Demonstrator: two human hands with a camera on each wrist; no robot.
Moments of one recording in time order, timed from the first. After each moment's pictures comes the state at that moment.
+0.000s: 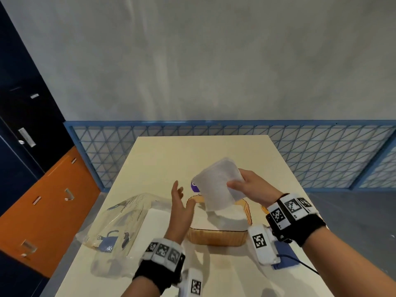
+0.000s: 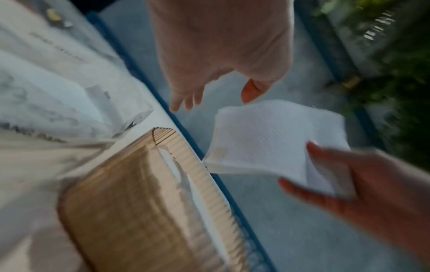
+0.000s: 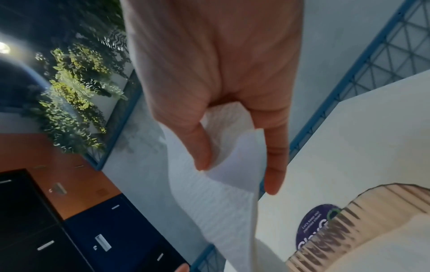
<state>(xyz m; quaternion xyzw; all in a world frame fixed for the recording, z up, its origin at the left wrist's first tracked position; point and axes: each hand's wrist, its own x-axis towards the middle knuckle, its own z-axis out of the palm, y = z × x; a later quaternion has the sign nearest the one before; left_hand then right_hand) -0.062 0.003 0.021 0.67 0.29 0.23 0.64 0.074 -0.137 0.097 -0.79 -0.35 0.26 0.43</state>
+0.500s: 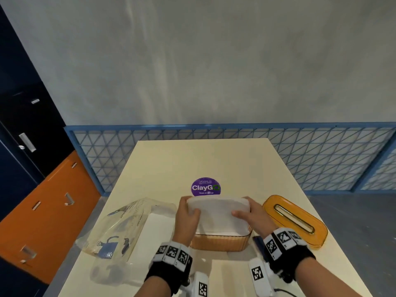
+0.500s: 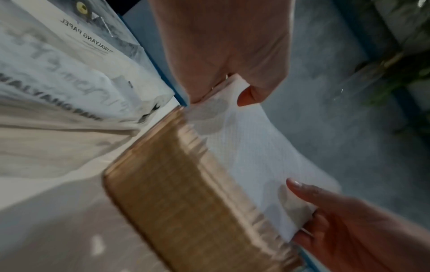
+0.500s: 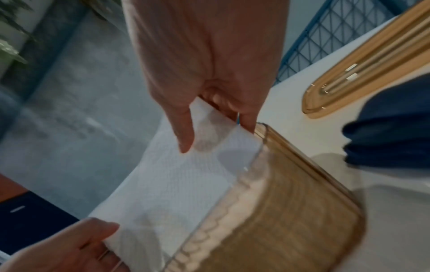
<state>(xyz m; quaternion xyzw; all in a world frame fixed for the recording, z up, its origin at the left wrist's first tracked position) -0.050 0.001 0.003 0.71 0.29 0.23 0.60 0.067 -0.157 0.013 -0.79 -0.19 0.25 0.52</state>
